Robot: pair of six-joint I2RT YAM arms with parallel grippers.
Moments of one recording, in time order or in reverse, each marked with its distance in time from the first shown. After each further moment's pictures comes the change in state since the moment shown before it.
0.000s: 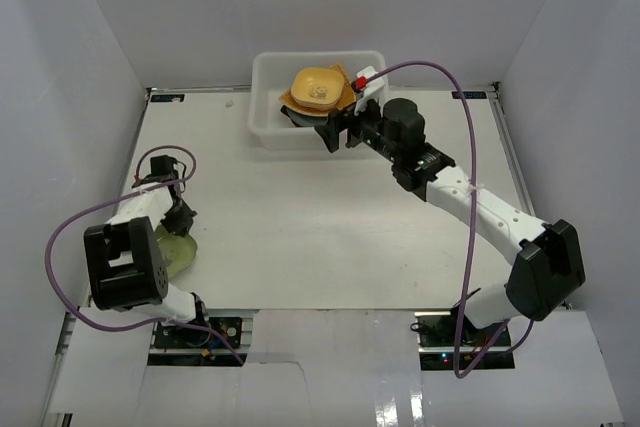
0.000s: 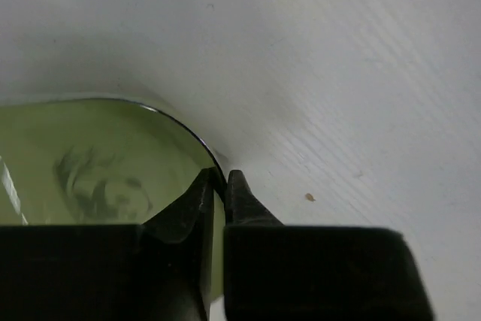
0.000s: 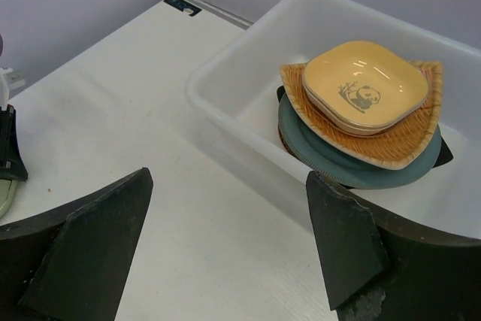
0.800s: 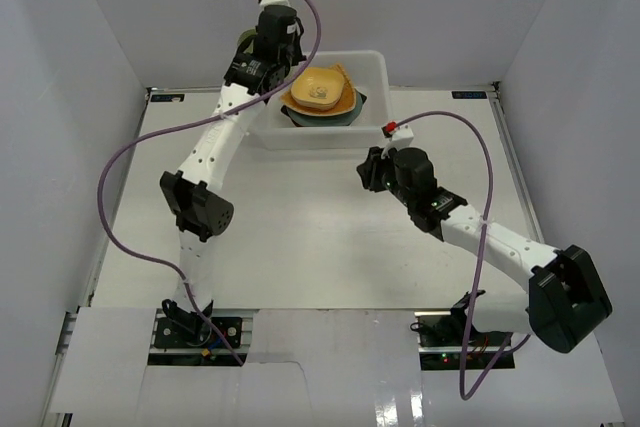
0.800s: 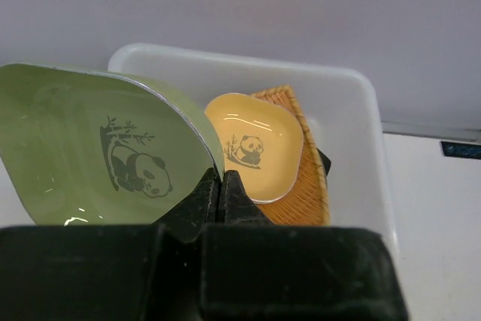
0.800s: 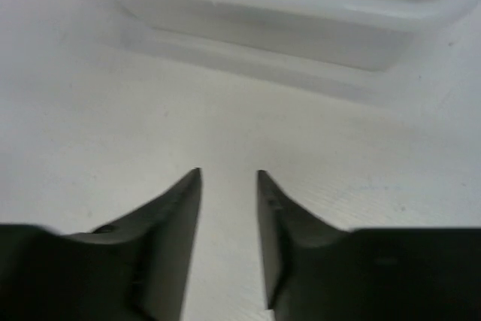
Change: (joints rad) left arm -0.678 0.602 1.667 -0.069 -0.221 0.183; right arm -0.013 -0.192 -0.401 -0.007 0.230 0.223
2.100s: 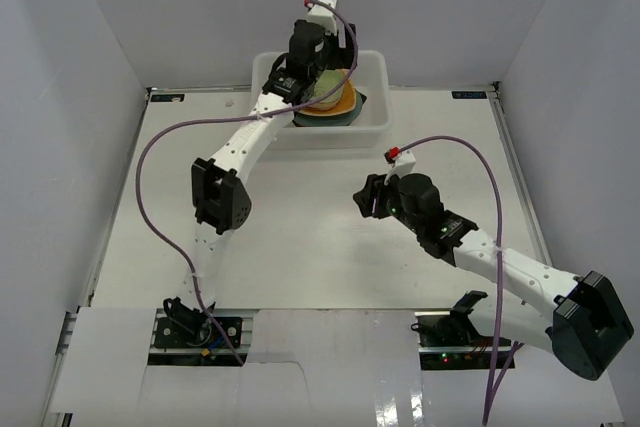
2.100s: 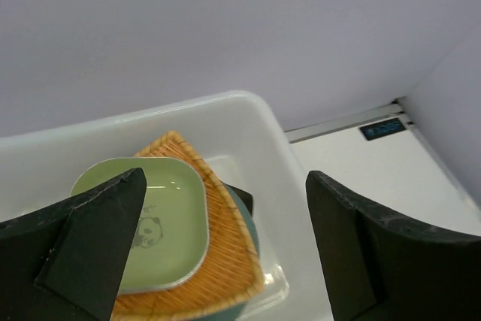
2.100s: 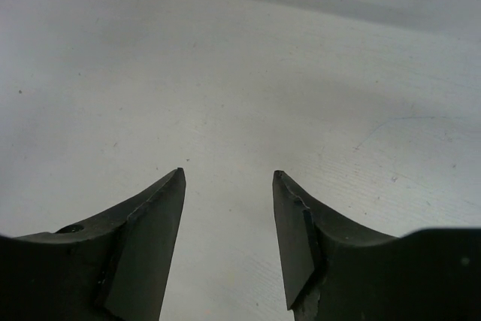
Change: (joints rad) left arm -0.058 0.273 -0.018 0.515 0.261 0.190; right arm 0.085 -0.190 -0.208 -0.051 -0.021 0.088
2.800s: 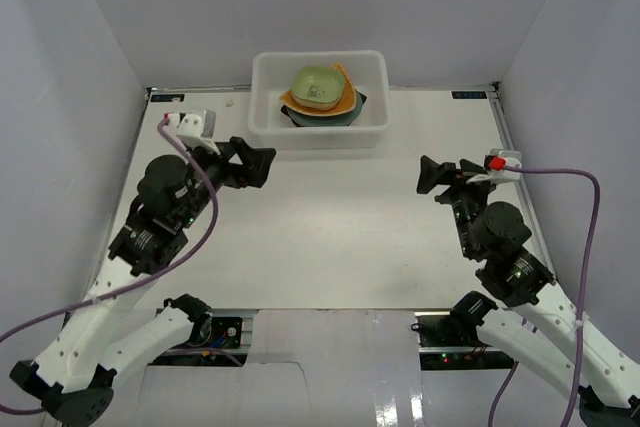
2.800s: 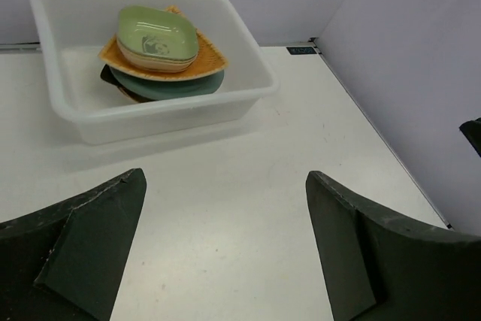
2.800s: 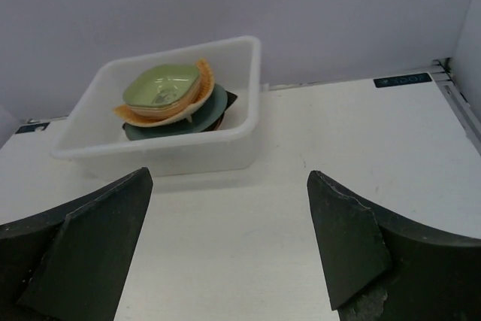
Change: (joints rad) left arm -0.019 -1.514 -1.388 -0.087 0.092 -0.179; right arm 0.005 -0.500 0.110 -0.128 0.506 -0.184
